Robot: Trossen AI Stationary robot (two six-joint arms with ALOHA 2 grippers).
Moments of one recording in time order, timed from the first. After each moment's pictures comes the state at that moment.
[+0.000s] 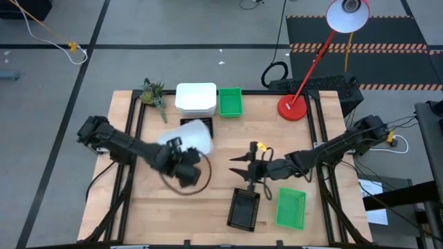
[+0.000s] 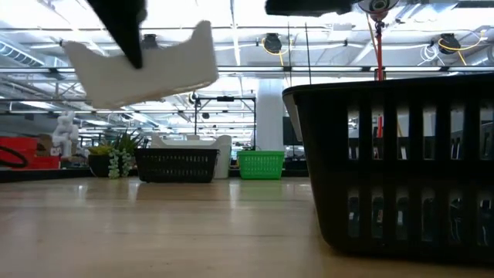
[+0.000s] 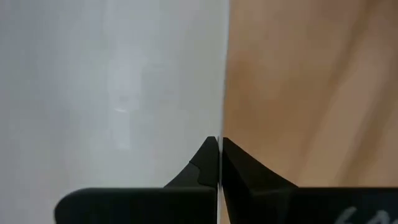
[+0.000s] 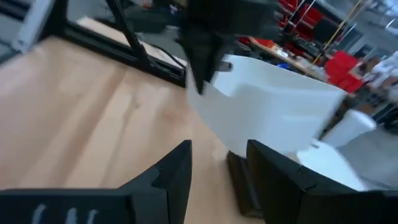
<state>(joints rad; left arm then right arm) -0.37 1.62 1.43 -1.27 -0.39 -0.66 0.36 1.43 0.82 0.34 0.52 -0.30</state>
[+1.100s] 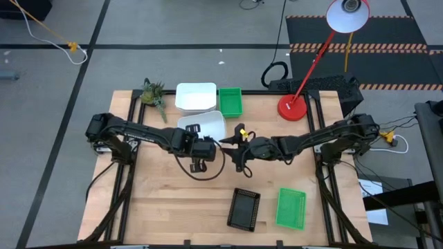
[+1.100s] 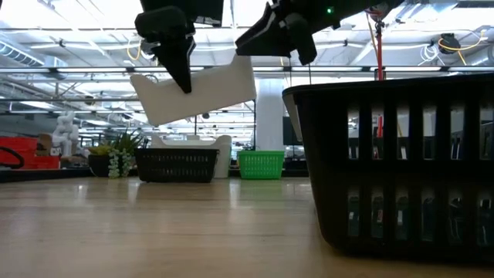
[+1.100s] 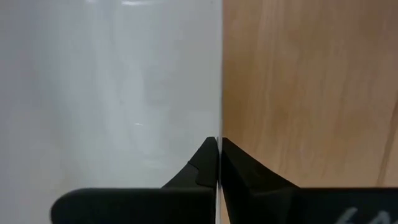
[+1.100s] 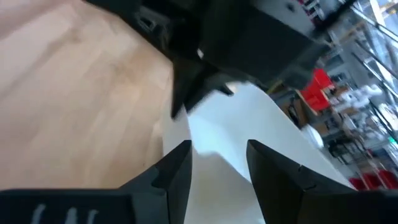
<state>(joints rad) -0.15 1.68 1.43 -1.06 -0.36 -0.19 0.15 1.55 0.93 0.29 0.39 -0.69</state>
